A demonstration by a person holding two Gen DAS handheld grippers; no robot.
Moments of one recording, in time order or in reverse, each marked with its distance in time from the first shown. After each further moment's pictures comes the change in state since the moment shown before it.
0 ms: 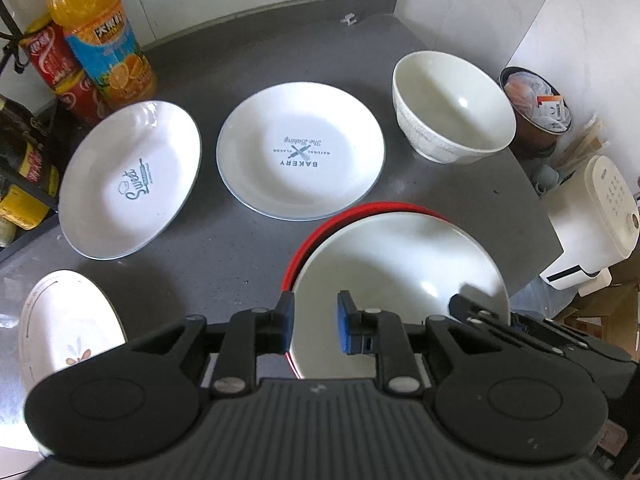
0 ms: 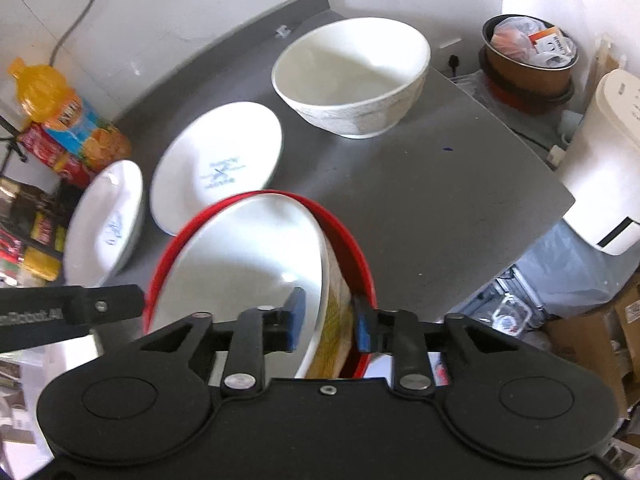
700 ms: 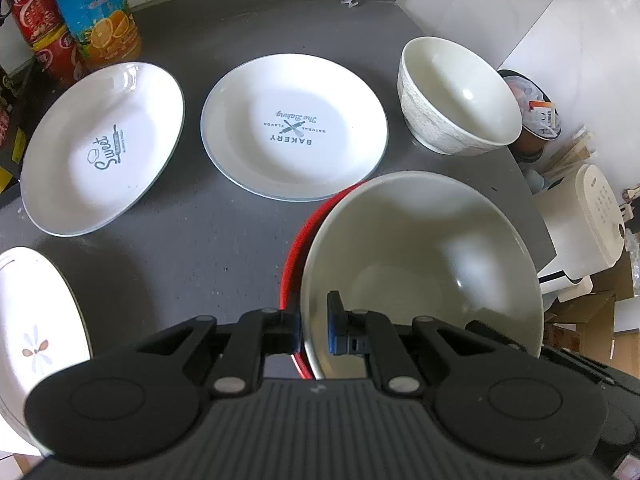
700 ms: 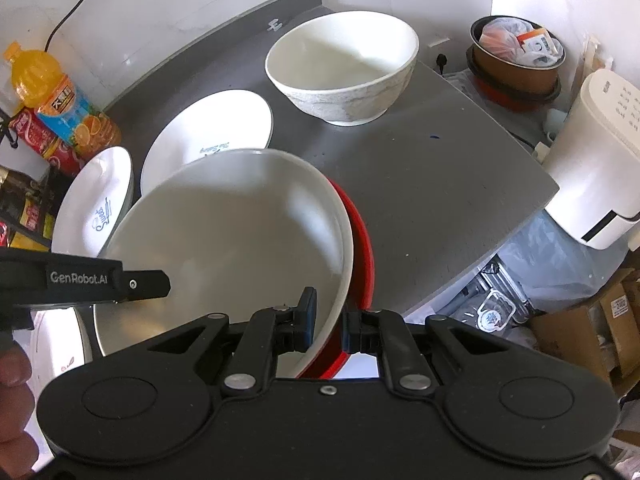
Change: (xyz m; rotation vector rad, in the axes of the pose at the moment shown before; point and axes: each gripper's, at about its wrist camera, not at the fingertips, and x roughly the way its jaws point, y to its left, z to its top) left arm 0.035 0.019 -0.005 -0.050 0.032 -0.106; right arm 0.001 0.002 -0.015 0.000 0.001 -0.063
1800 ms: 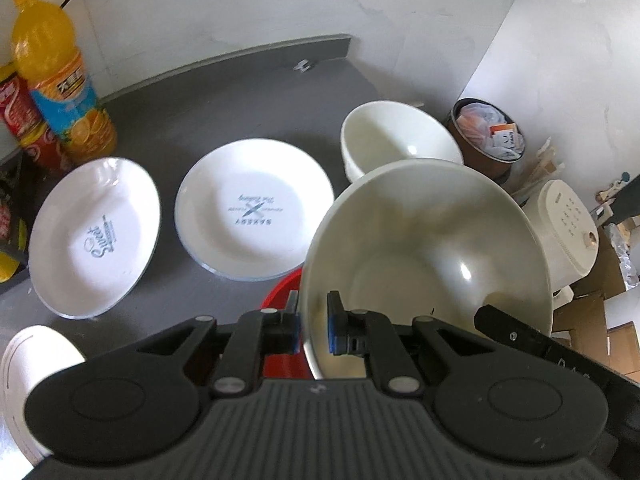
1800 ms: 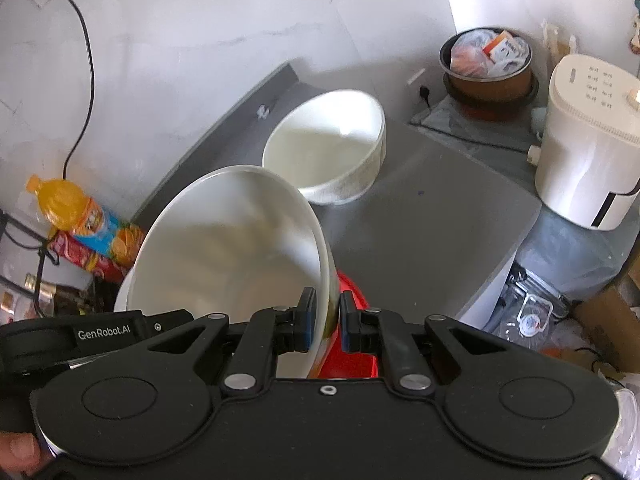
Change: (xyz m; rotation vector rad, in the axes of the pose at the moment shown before) left arm -0.046 -0.033 0.027 0.105 -0.124 -0.022; right arm -0.045 -0.030 0.017 0.213 -0.151 0.117
